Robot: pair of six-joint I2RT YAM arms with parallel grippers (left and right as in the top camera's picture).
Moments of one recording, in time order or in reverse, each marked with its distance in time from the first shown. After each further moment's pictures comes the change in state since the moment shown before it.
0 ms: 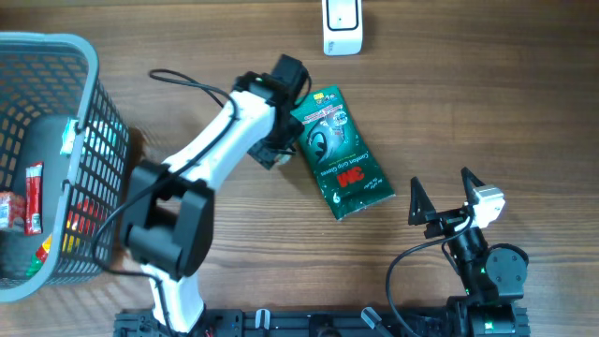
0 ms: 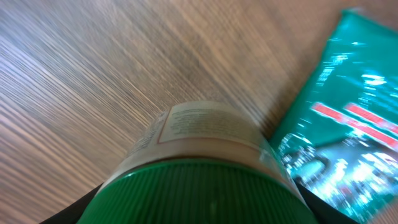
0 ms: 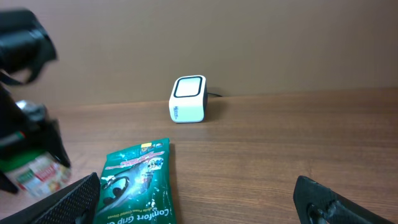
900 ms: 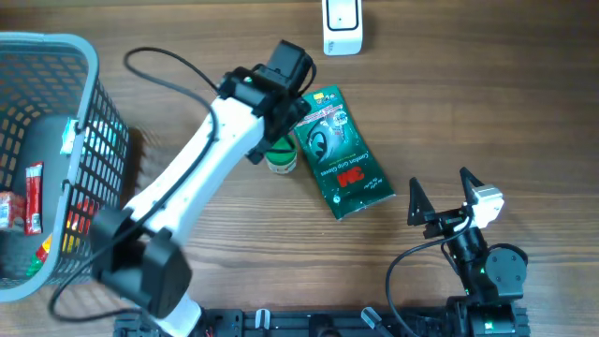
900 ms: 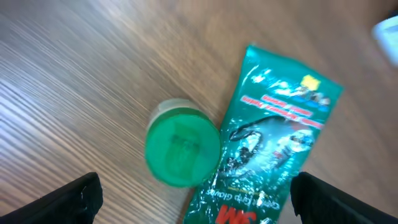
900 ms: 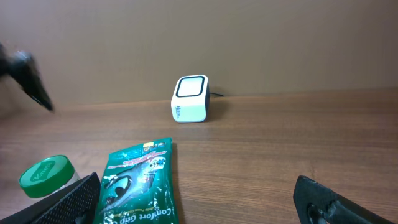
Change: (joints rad) left arm -0.041 -0.210 0.069 -0.082 -0.144 0.063; right arm 0.008 0.000 0.000 0.000 0.000 0.000
